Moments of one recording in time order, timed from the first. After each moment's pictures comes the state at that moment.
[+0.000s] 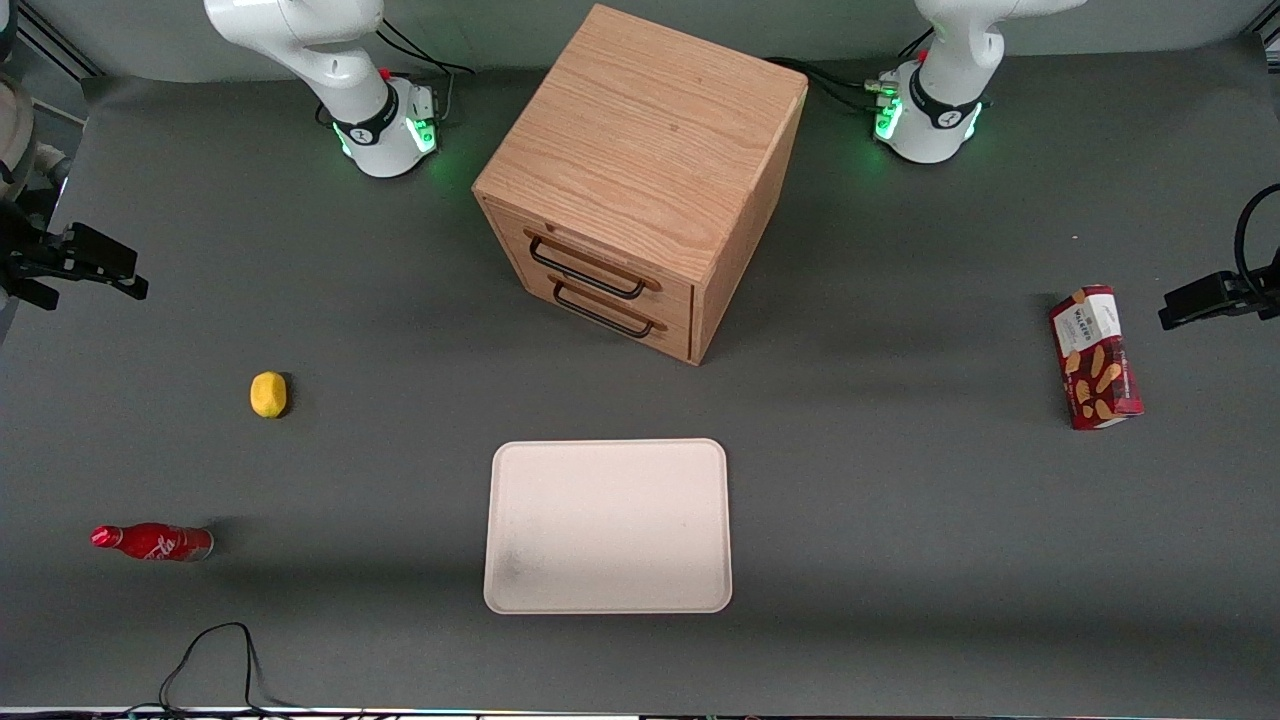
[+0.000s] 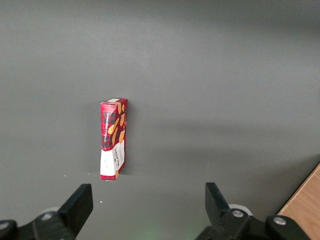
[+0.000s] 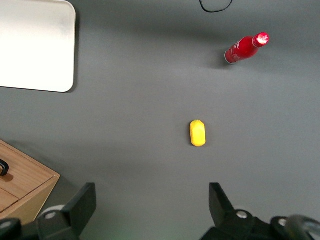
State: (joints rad) arm 0.06 0.00 -0.11 -1.55 -0.01 1.55 -0.14
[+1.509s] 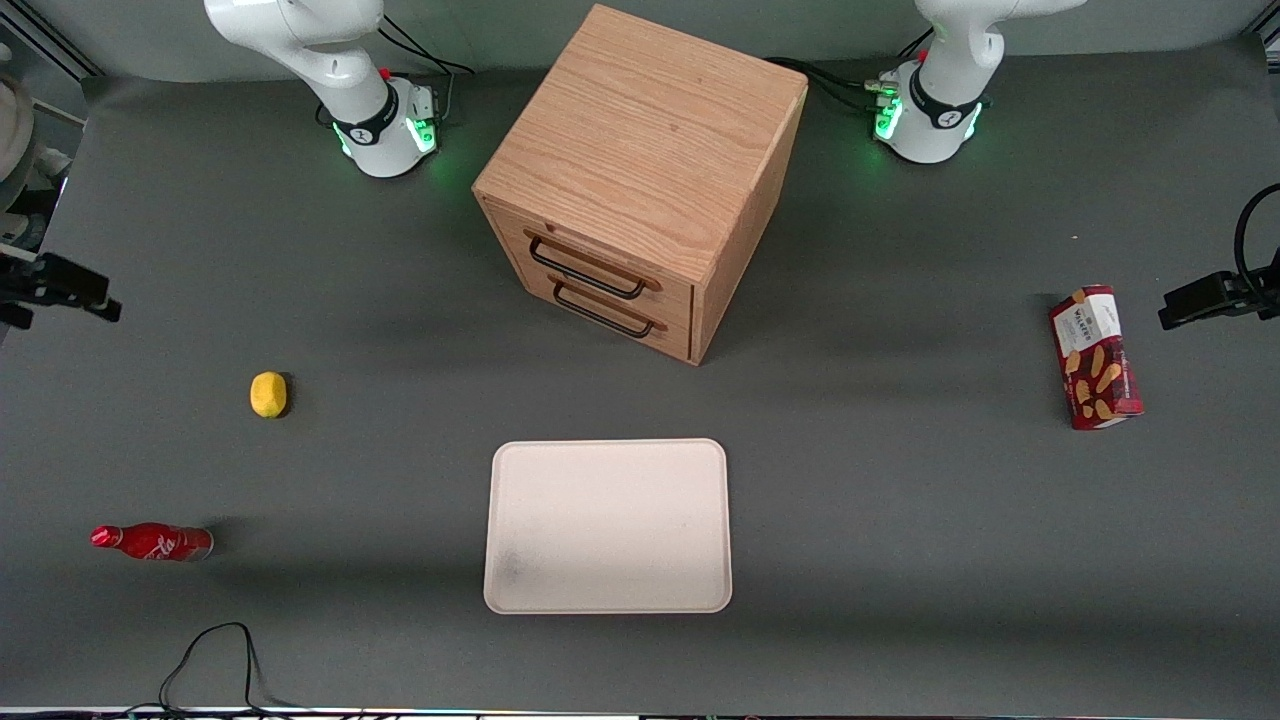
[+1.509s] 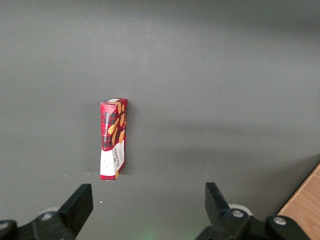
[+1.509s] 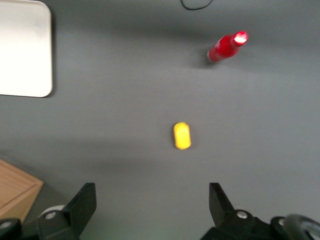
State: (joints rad) arm 0.05 0.10 -0.21 -1.48 -0.01 1.57 -0.23
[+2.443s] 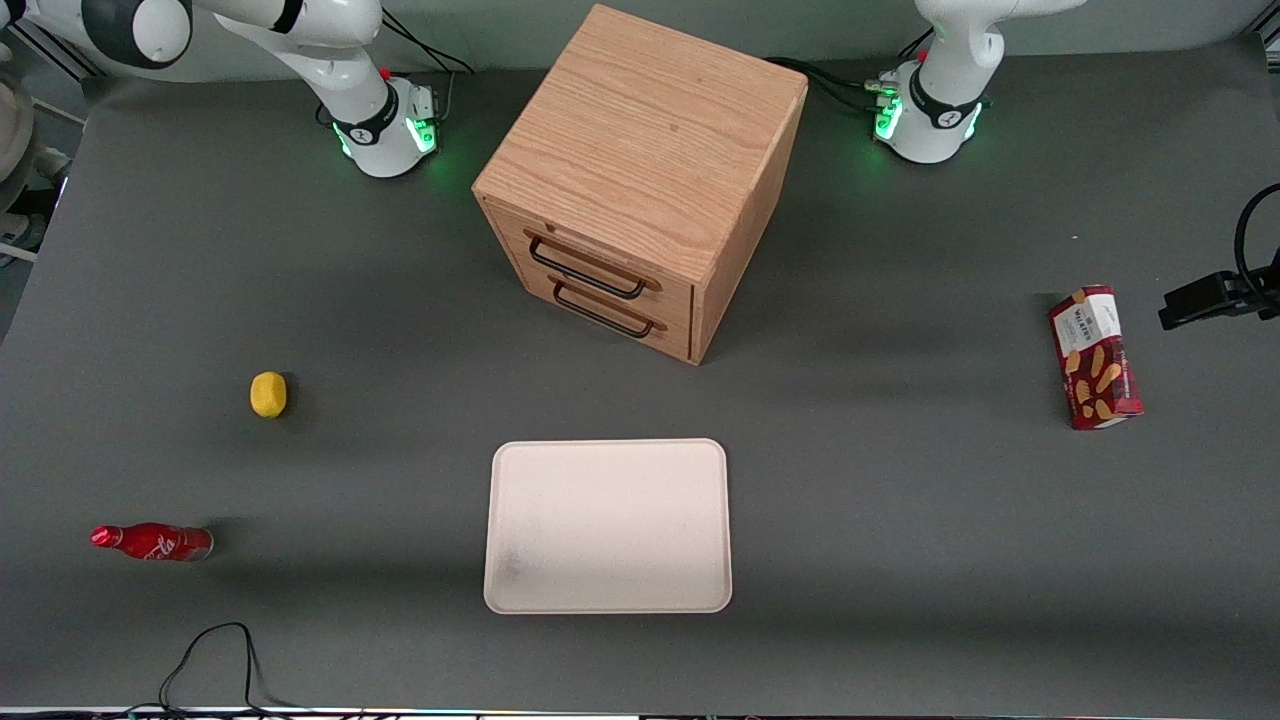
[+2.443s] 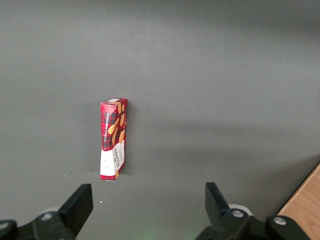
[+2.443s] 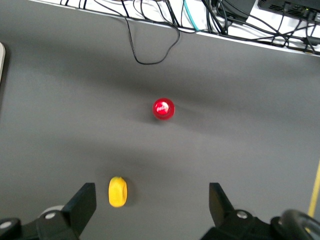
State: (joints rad) arm -0.22 0.61 -0.29 -0.90 0.26 1.58 -0.62
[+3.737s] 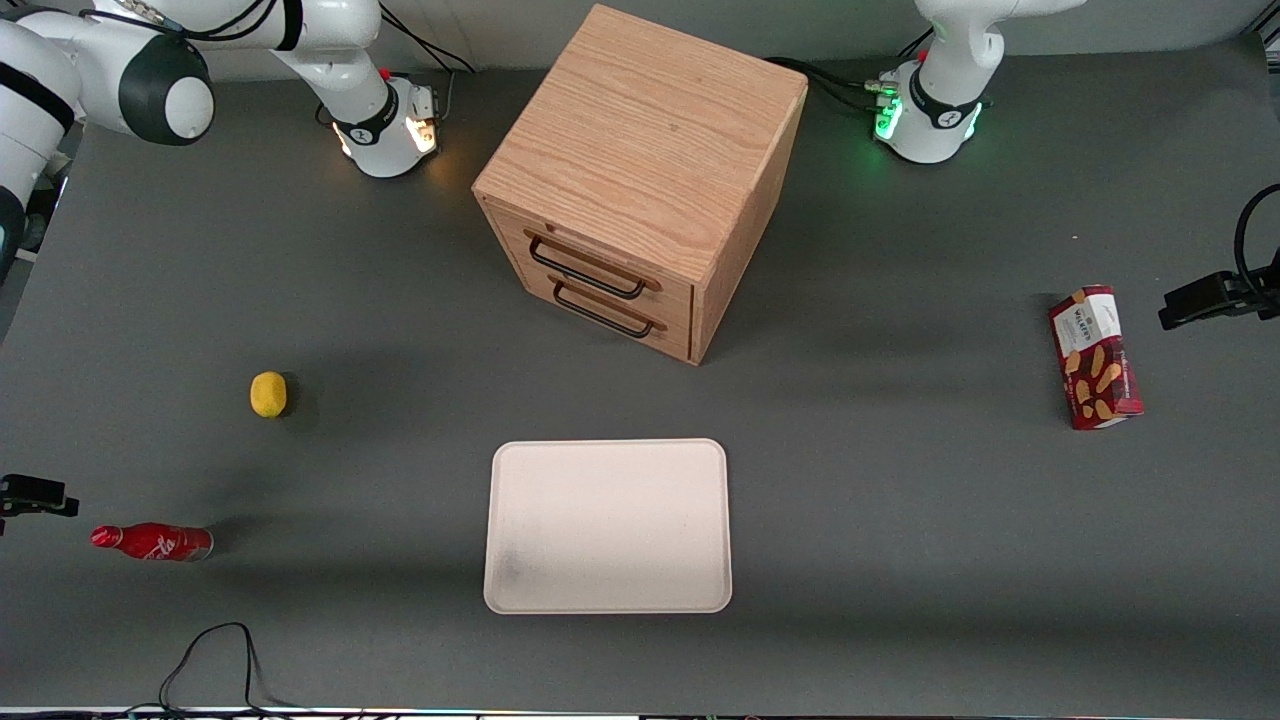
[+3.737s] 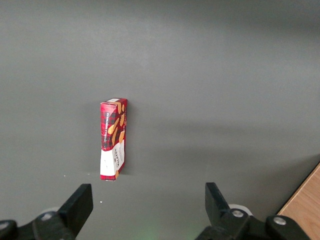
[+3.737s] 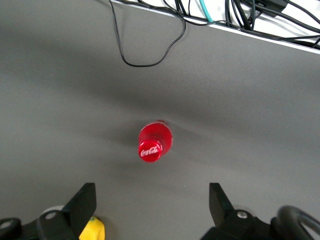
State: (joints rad) arm -0.24 0.86 -0.20 -0.84 0.21 1.75 -0.63
